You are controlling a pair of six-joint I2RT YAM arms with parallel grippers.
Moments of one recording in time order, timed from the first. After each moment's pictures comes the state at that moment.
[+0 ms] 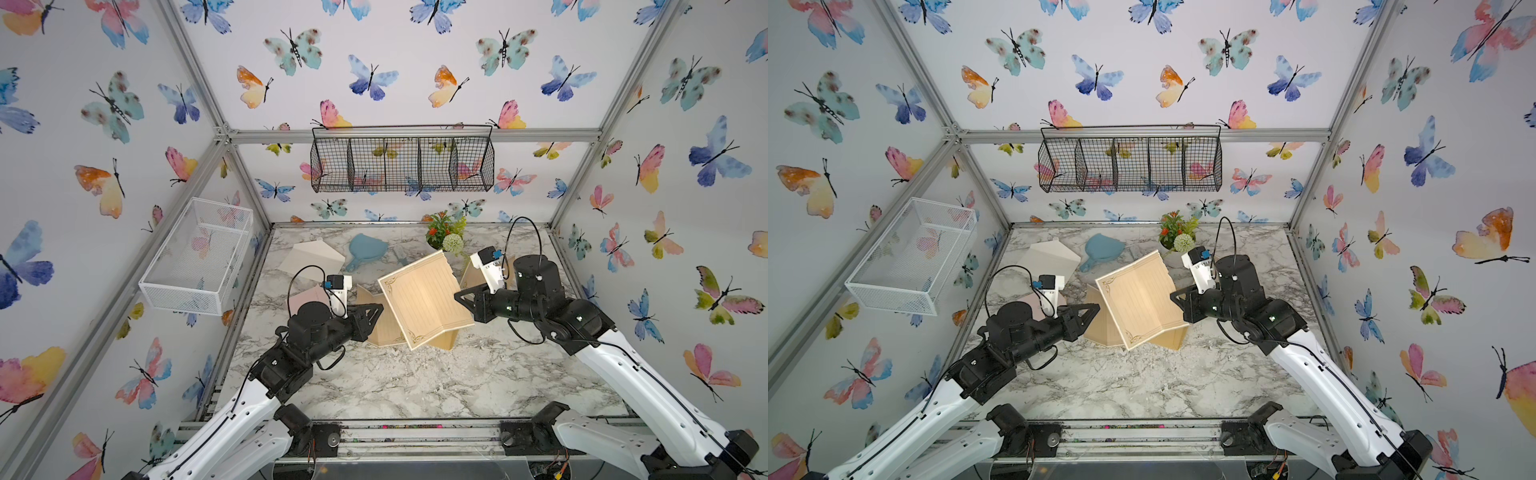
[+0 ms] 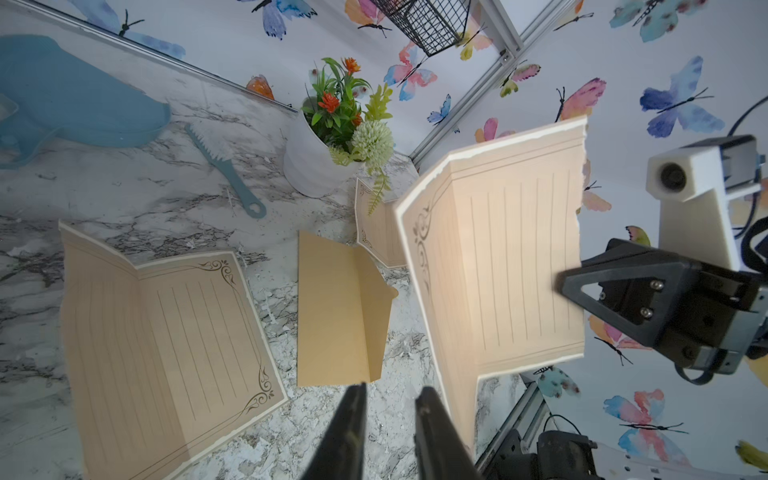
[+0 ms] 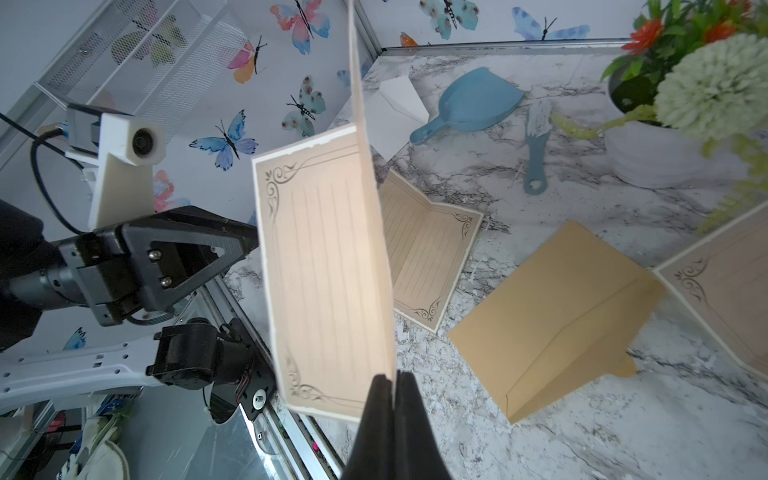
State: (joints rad) left arm -0.66 0.72 0.65 -0.21 0.16 -0.71; right arm 0.60 1.05 1.12 -0.66 -0.36 0.30
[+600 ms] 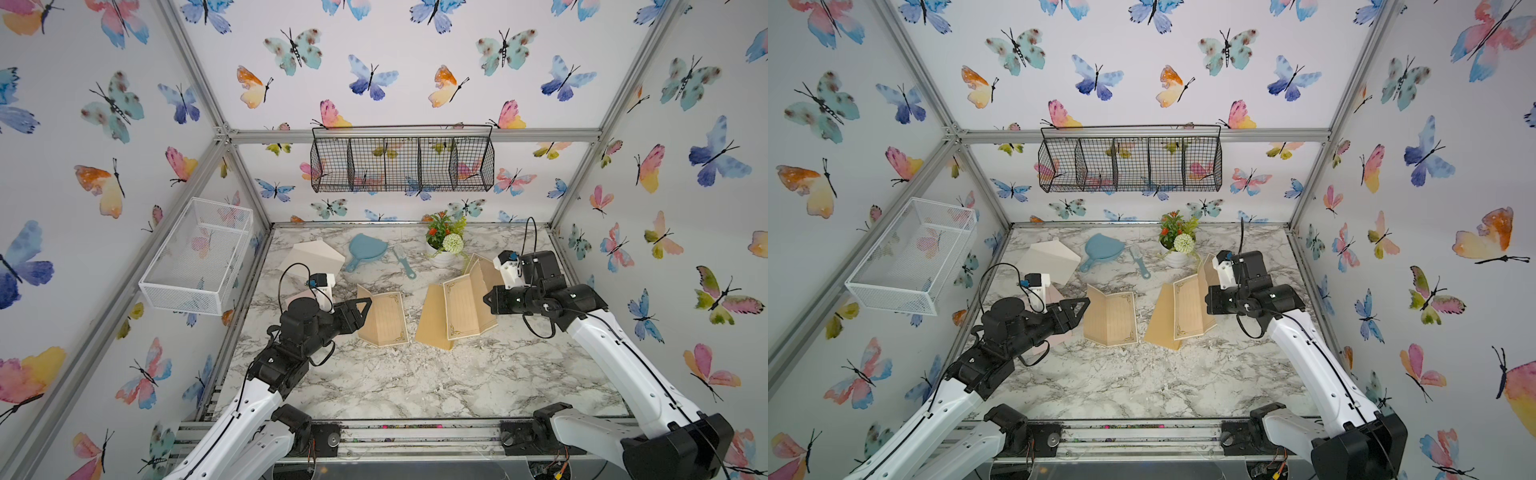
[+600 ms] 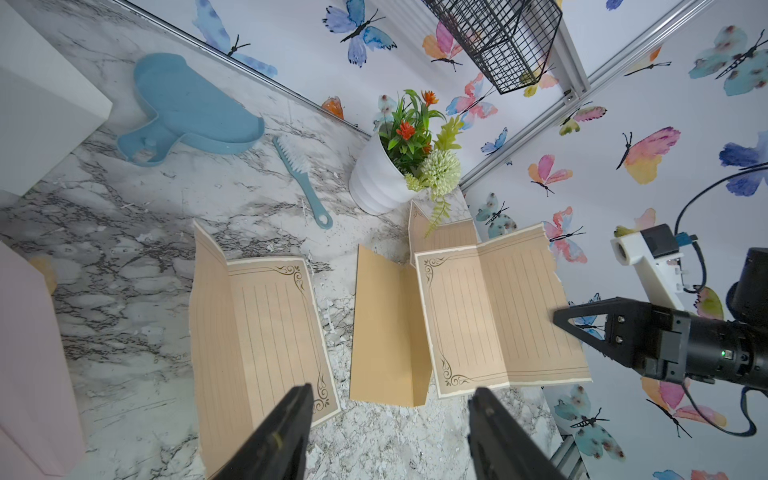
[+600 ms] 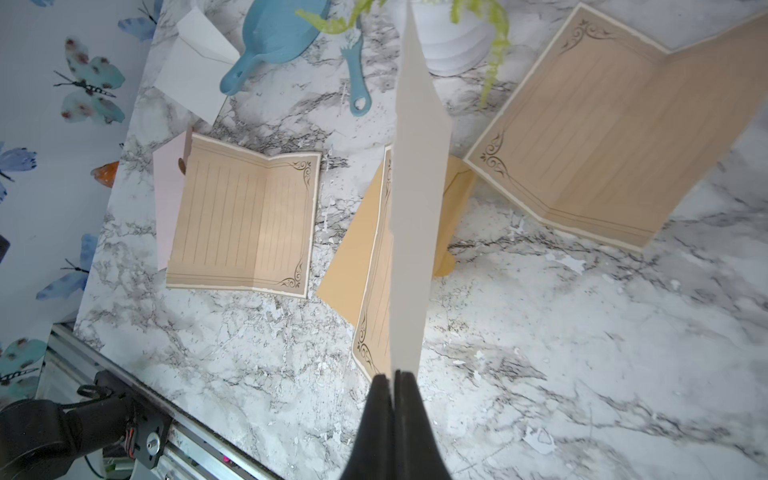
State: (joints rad) left arm -0.47 0.73 0.60 -0.21 0.23 -0.69; right arm 0.31 1.12 1.08 -0.86 -0.24 0.26
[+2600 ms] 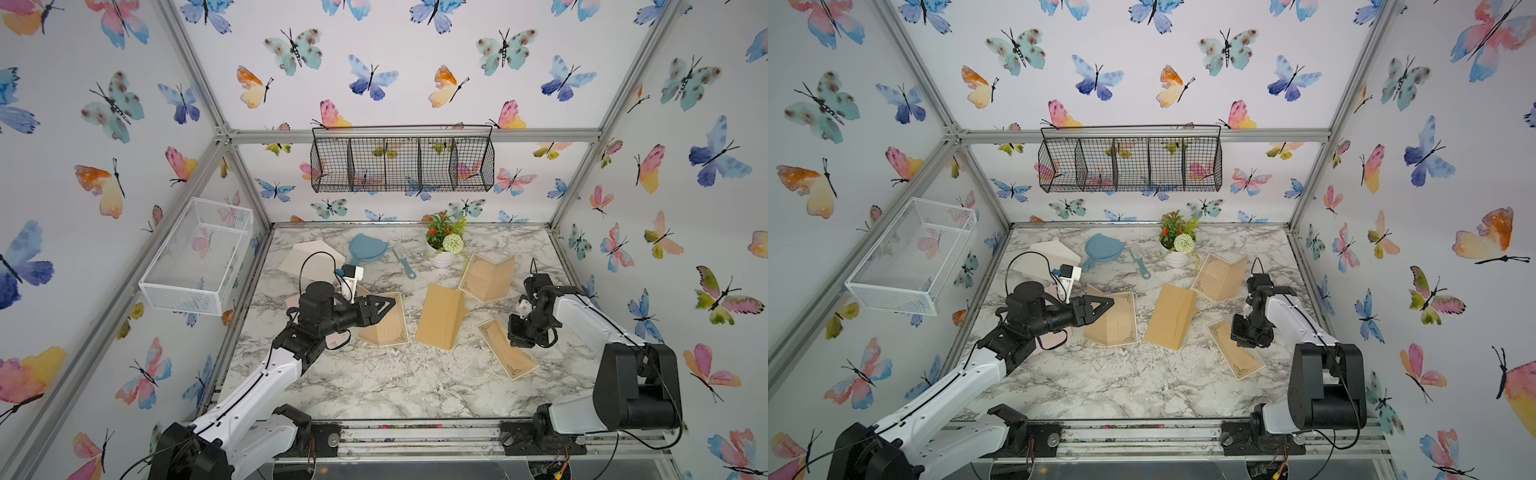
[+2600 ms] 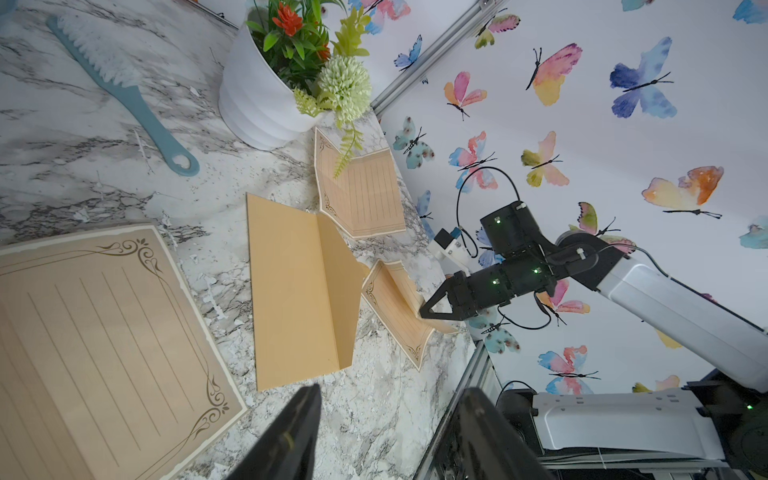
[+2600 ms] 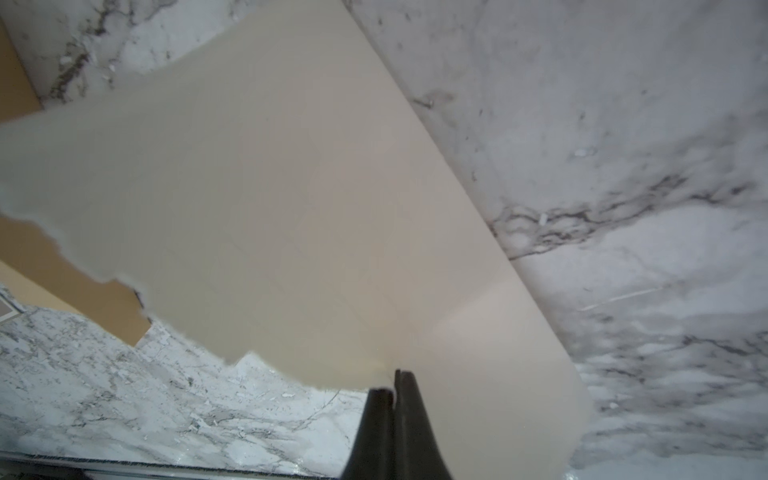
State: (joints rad) left arm -0.45 1.00 0.62 0.08 0.61 -0.73; right arm 0.05 1.46 0.90 -0.99 -0.16 0.25
